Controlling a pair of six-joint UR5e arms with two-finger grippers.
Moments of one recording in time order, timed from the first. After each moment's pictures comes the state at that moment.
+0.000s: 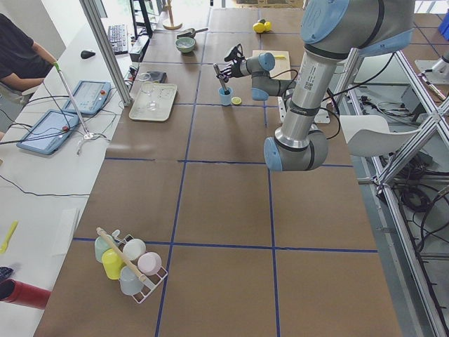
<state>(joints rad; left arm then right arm) -0.27 -2.16 -1.72 -2.35 -1.06 -0.89 1.42 -1.46 1.89 -1.77 2.34 0.24</state>
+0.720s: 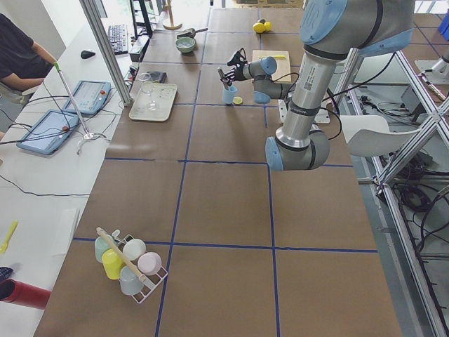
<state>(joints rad) -0.25 -2.17 -1.69 -2.39 -1.06 -0.90 1.43 -1.46 1.89 -1.77 2.34 0.24</state>
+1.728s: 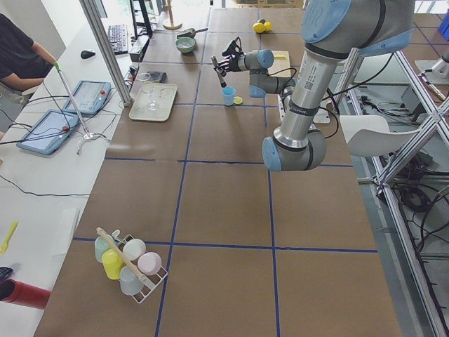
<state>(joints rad) -0.33 -2.16 -1.76 -2.41 -1.10 -0.89 1.43 -1.46 1.89 -1.77 2.34 0.24</state>
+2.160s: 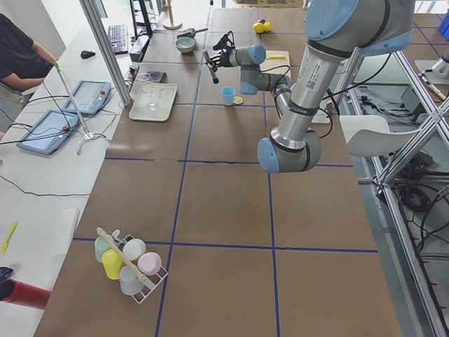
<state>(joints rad) -0.44 -2.15 -1.81 -2.40 -1.22 -0.84 1.43 -1.46 1.89 -1.77 2.33 0.24</state>
